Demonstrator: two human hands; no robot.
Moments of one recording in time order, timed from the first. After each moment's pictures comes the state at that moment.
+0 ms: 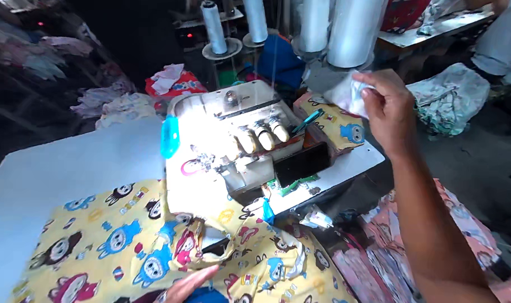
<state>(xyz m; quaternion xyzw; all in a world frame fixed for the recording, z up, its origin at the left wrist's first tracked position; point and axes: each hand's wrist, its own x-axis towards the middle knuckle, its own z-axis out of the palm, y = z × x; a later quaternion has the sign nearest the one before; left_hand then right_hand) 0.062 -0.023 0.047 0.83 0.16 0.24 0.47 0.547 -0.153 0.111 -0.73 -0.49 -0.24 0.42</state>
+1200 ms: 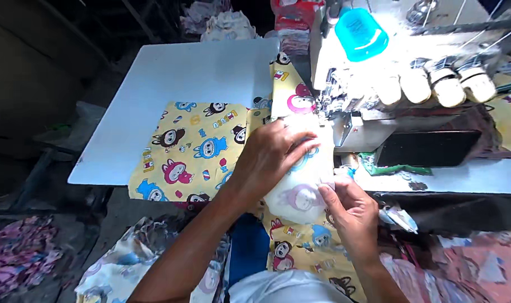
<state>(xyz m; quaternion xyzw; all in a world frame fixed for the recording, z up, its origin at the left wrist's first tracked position) 0.156 0.057 0.085 0.92 0.17 0.33 0.15 0.266 -0.096 -0.003 -0.58 -0.41 0.18 0.68</state>
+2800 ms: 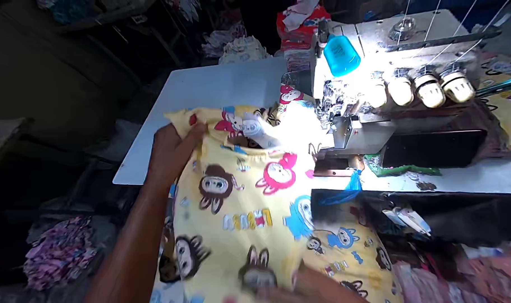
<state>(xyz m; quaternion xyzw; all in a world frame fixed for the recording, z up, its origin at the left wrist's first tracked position) 0.027 0.112 0.118 0.77 0.55 0.26 0.20 0.193 -0.163 0.012 -0.41 -0.61 0.52 0.44</state>
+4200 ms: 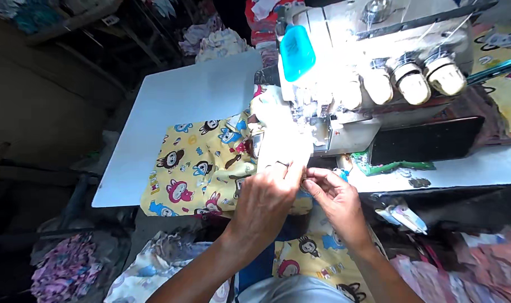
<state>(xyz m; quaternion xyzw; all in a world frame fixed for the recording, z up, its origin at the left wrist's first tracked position) 0.164 0.009 0.075 0.95 0.21 0.21 -0.07 0.285 -0.080 -0.012 -0.56 -0.37 0.29 0.69</state>
